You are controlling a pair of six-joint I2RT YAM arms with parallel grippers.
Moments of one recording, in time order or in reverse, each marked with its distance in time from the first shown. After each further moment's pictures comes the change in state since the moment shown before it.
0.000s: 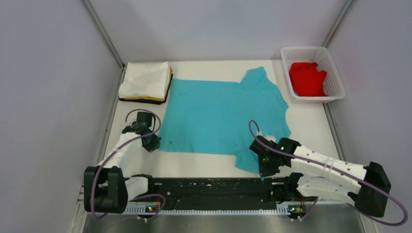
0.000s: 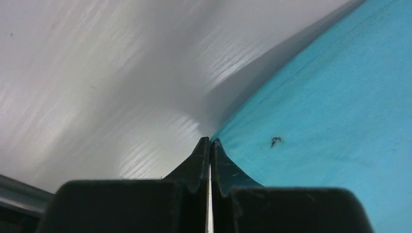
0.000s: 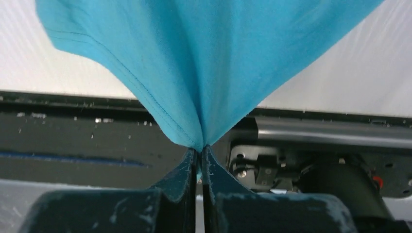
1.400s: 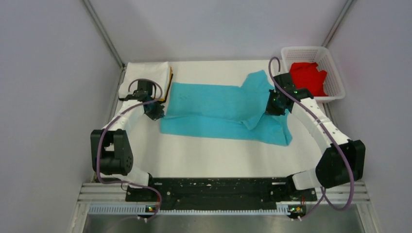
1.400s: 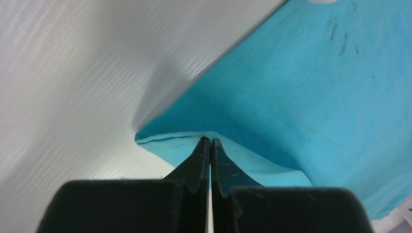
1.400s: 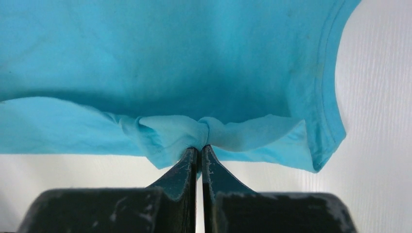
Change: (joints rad) left arm 0.015 0.327 0.463 0.015 0.106 -0.021; right arm -0.694 0.372 0.562 0.199 -0.039 -0.430
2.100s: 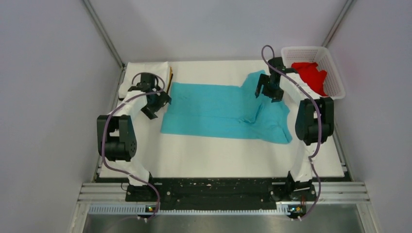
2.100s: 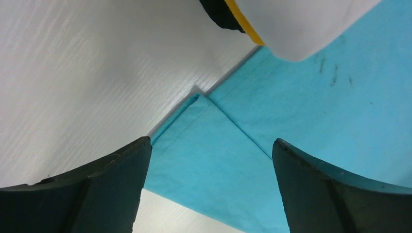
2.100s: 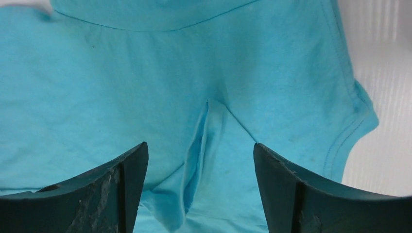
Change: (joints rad) left arm 0.004 0.216 0.166 0.015 -0.022 0.060; right arm -0.112 0.594 0.434 0.053 -0.026 -0.061
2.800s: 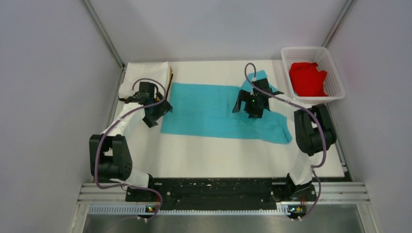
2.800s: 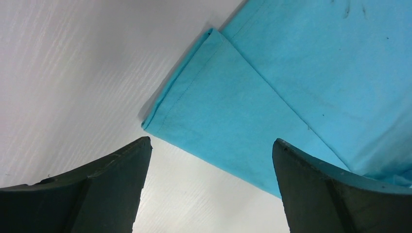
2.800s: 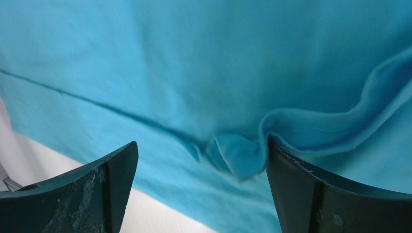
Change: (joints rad) left arm -0.039 -0.246 -0.187 -0.023 0.022 0.052; right arm 0.164 -0.211 -0.515 0.424 -0.303 0.109
